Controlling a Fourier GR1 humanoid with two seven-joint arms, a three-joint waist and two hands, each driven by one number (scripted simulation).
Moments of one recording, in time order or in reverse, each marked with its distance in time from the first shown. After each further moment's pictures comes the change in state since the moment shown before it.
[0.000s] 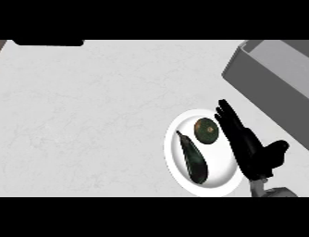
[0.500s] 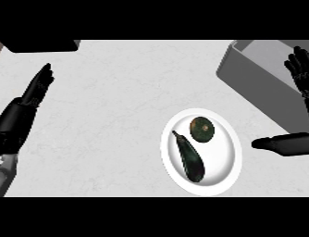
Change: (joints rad) left arm 0.025 -0.059 -0.187 0.010 0.031 -0.215 -0.078; right arm -0.152 -0.315 -0.253 -0.117 0.112 0.109 -0.185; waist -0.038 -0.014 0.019
